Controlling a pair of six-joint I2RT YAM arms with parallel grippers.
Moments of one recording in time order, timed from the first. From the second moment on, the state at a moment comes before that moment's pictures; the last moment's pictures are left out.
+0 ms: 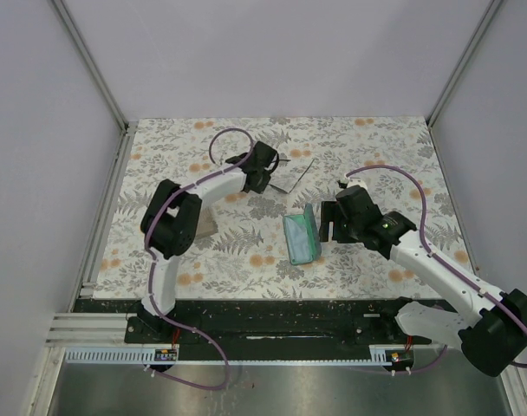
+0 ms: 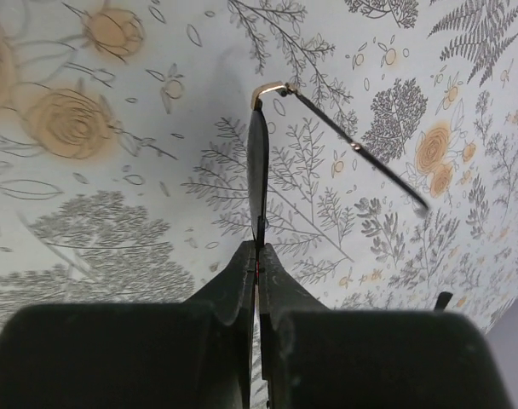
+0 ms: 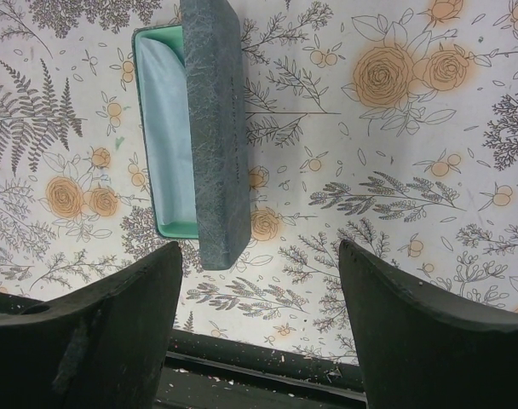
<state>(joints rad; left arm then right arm) -0.59 2.13 1.65 -0.54 -0.37 -1.61 0.61 1.09 0.87 -0.66 0.17 0.54</state>
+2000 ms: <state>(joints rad) -0.44 1.30 0.81 0.05 0.27 -0.75 0.62 1.28 0.84 -0.22 -0.47 0.54</state>
